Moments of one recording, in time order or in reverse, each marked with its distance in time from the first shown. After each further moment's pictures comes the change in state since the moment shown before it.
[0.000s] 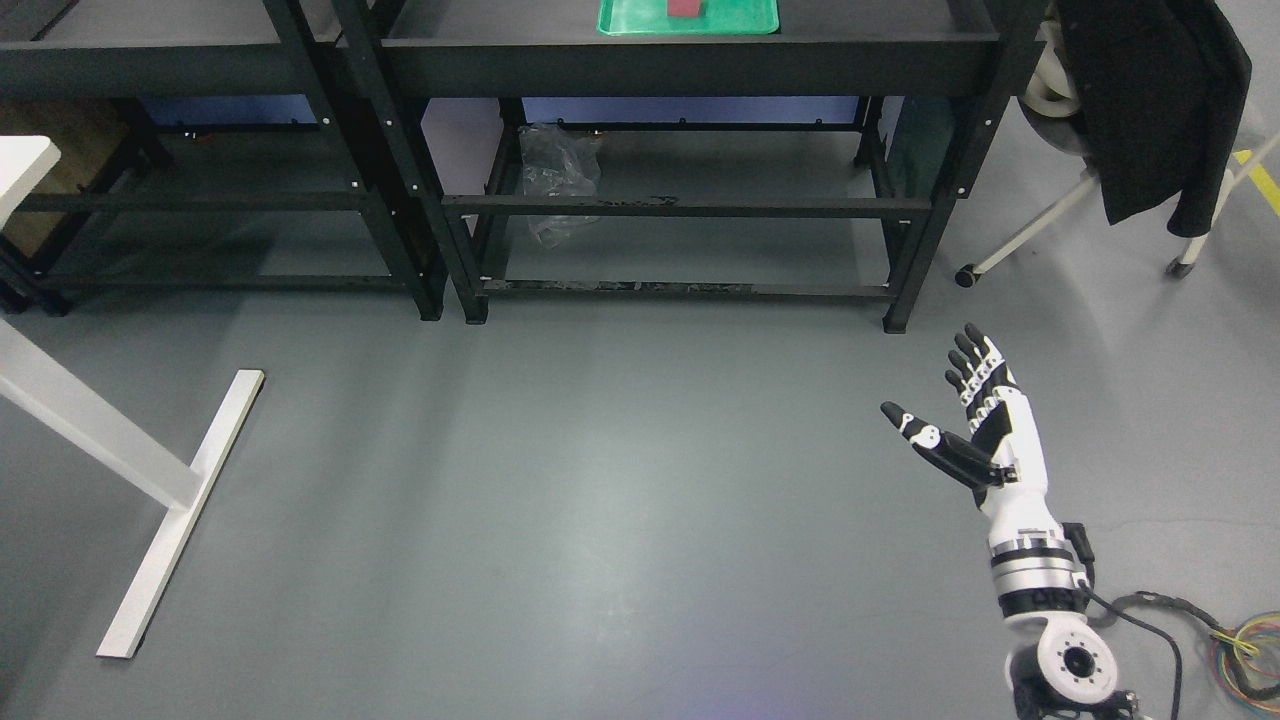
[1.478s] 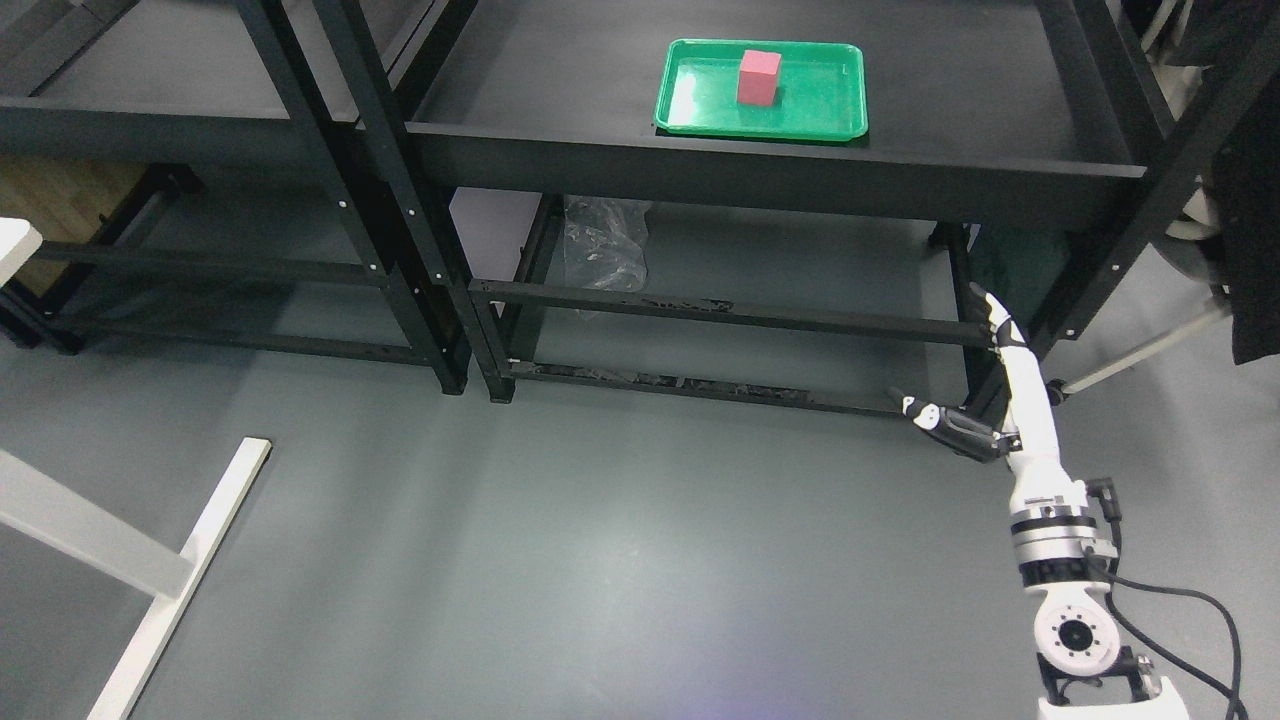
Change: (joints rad) left arm 0.000 0.000 0.000 0.000 0.000 0.000 0.000; right arm -0.058 -0.074 0.018 -0.014 0.445 -0.052 -0.096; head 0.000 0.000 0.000
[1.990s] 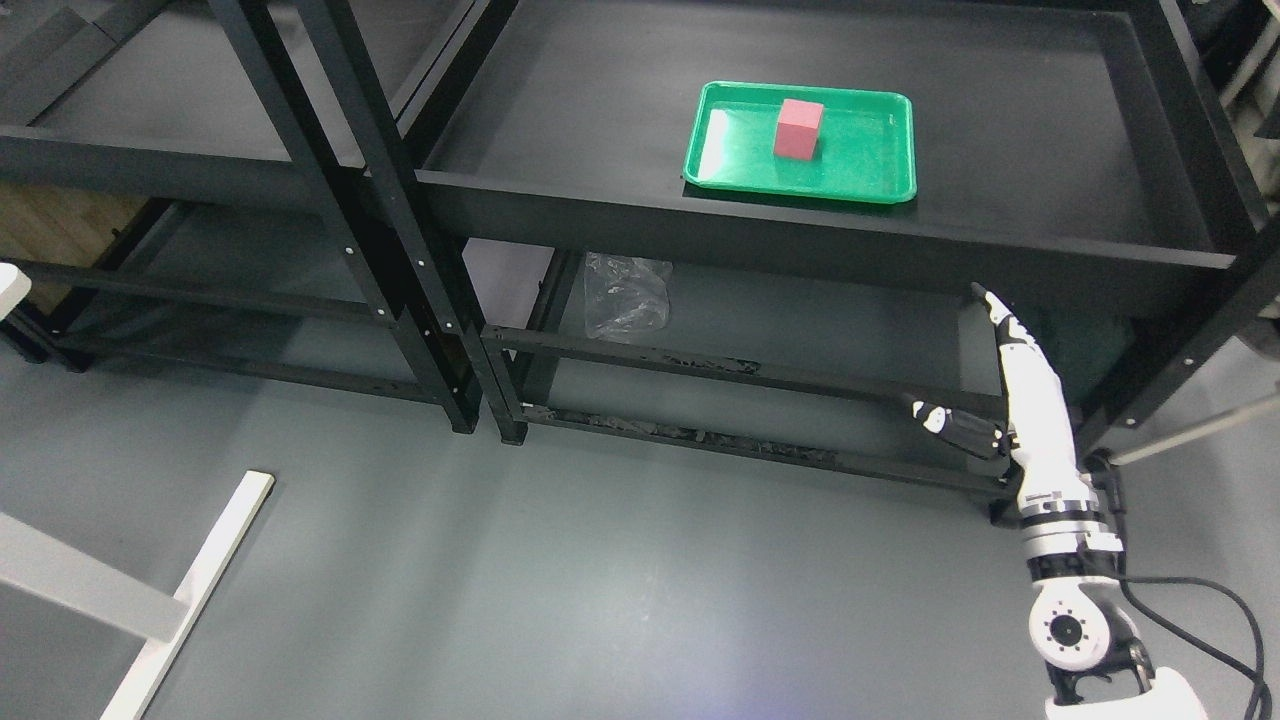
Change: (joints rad) left arm 0.000 0.000 0.000 0.000 0.000 0.000 0.000; right arm -0.003 -0.030 0.030 -0.008 0.250 0.059 -0.091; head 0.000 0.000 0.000
